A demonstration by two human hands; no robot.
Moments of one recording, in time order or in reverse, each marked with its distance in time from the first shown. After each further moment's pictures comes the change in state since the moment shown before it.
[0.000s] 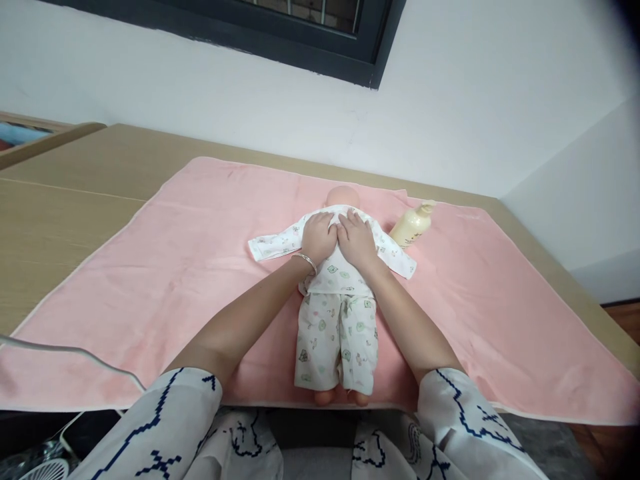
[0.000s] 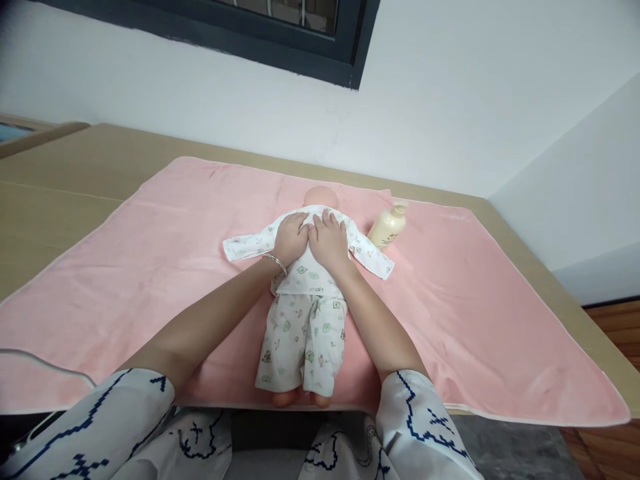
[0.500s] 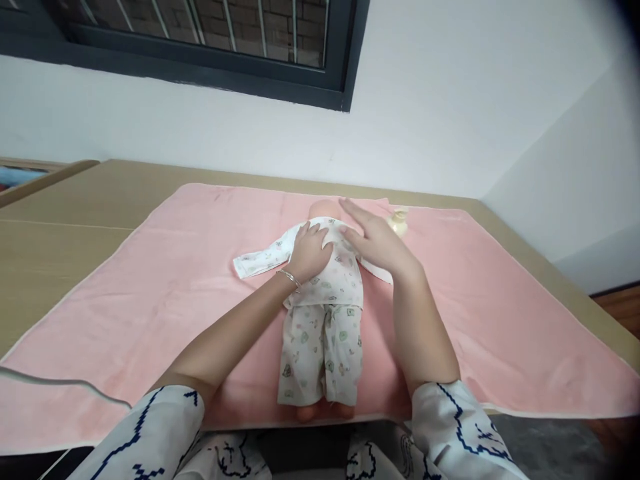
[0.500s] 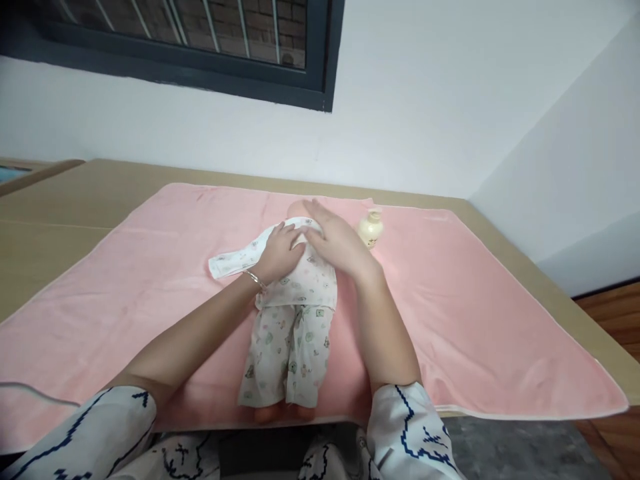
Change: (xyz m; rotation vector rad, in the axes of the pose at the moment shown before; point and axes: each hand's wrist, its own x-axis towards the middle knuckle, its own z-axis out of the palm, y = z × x) left_hand -0.009 0.049 -0.030 0.052 -0.195 0.030; right_hand -0.025 0.010 -0.116 0.394 -0.060 -0.198
